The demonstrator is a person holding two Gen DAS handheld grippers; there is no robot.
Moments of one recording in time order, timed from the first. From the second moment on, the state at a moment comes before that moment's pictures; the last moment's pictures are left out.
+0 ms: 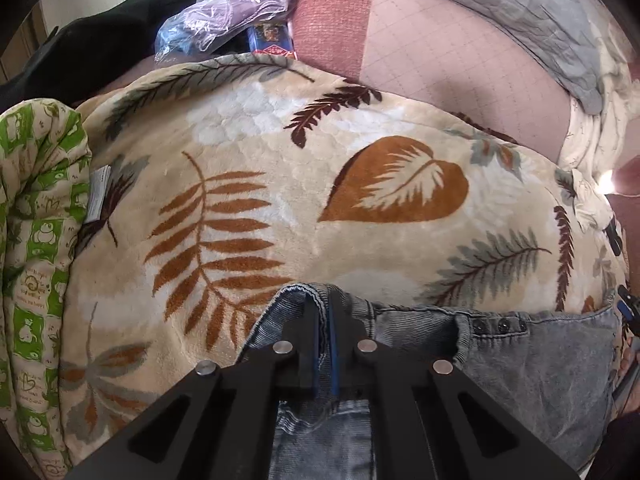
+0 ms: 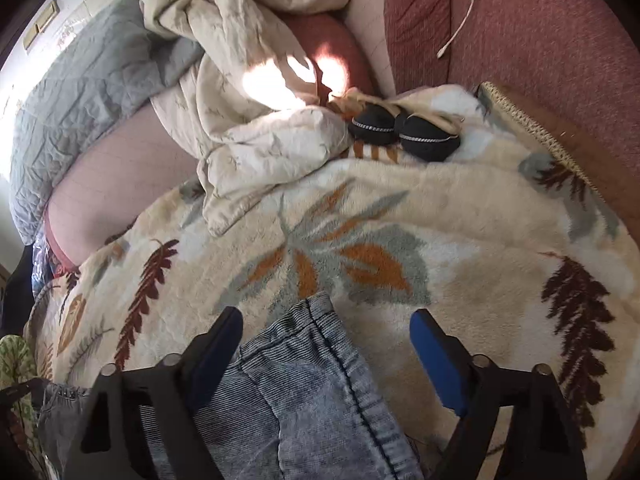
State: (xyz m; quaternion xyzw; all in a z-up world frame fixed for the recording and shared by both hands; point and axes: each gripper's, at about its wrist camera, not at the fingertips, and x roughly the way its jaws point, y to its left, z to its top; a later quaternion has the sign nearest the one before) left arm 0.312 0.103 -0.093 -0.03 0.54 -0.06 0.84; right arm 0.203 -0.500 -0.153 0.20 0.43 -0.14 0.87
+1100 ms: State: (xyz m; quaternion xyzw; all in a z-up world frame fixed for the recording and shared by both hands) left arm 0.203 0.142 -0.003 -0.10 0.46 -0.09 0.88; right arm 0.116 -0.490 -0.077 0.28 0.33 -0.08 0.90
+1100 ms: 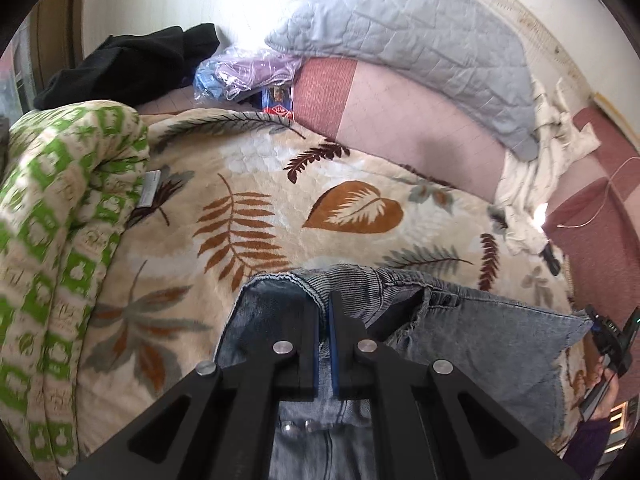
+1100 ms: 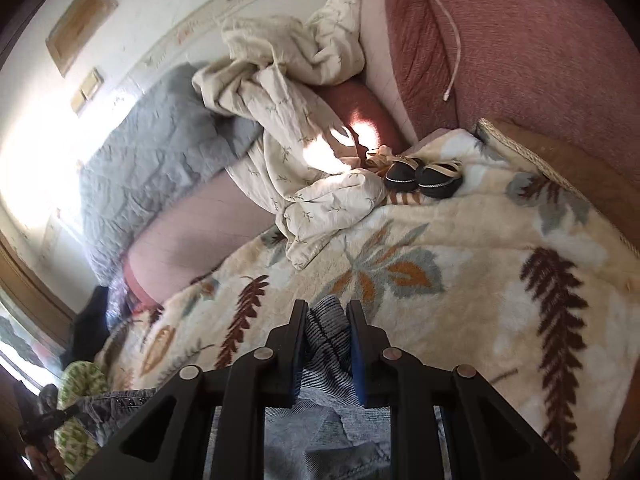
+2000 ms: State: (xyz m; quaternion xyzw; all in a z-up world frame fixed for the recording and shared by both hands) left arm 0.029 0.211 -0.069 -0.19 0.48 -0.08 0.85; right arm -0.084 -0.513 -0.101 0.36 0.33 -0.08 0.87
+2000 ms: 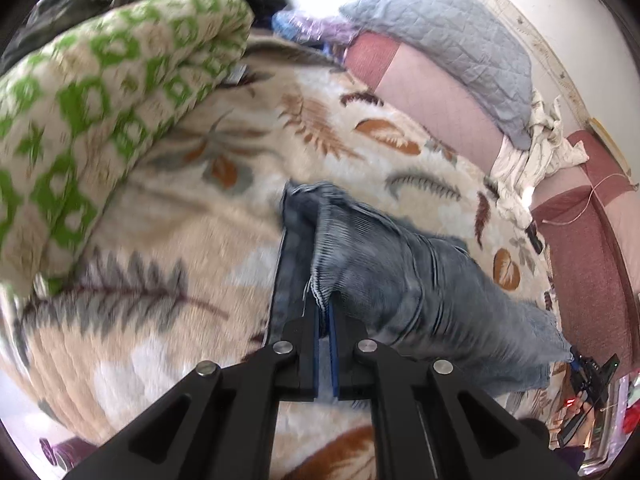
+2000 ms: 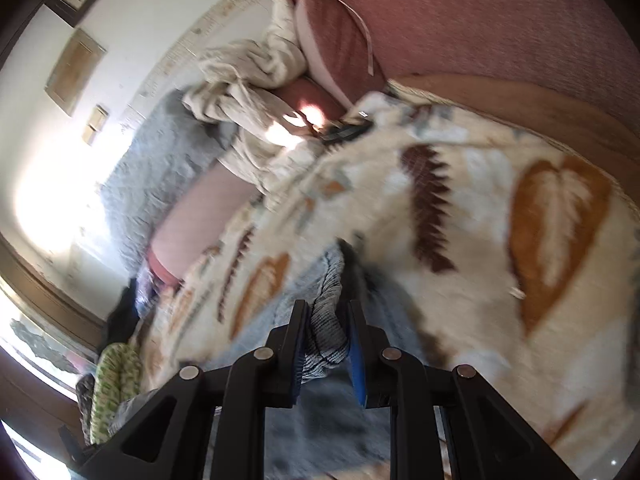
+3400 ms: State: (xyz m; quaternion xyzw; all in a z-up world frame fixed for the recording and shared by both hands) left arm -0.020 0.185 -0.052 -0.08 0.47 0.01 0.88; right arm -0.098 -0.478 -0.087 0.23 0.42 -0.16 0.86
